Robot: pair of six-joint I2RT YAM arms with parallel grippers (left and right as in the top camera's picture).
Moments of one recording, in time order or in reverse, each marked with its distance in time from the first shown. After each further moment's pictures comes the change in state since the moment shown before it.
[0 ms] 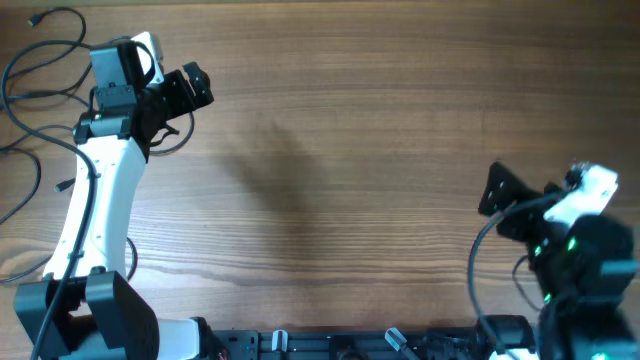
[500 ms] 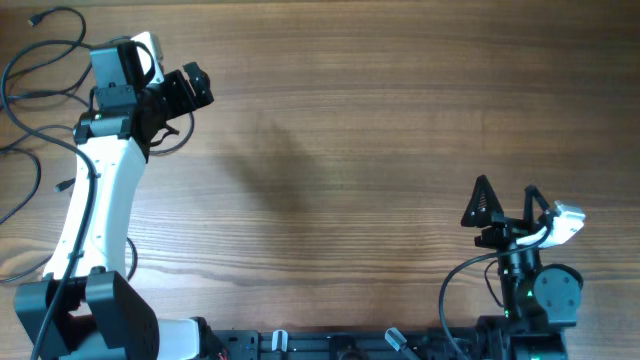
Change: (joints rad) left arm 0.000 0.000 0.000 0.000 0.000 0.003; right arm -0.004 -0.435 -0.599 0.558 -0.008 -0.004
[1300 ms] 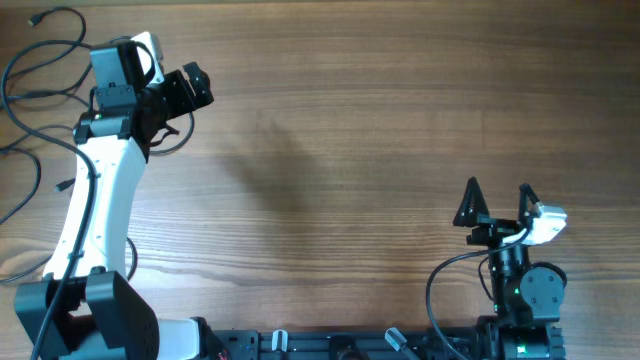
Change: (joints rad) left arm 0.000 0.000 0.000 0.000 0.000 0.000; right arm 0.000 -0.031 -0.153 0.146 0.002 -0.141
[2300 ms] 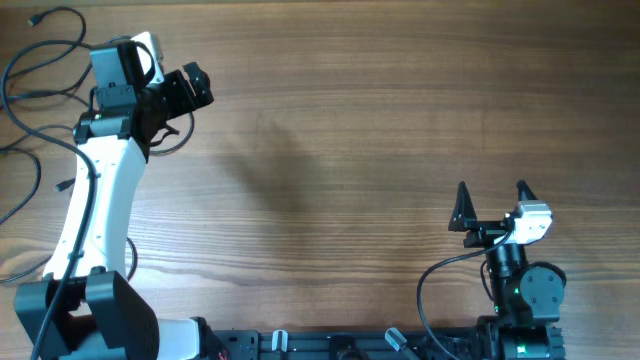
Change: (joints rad) left arm 0.000 0.000 0.000 0.000 0.000 0.000; right arm 0.000 0.000 0.000 -0.005 -0.060 -0.200
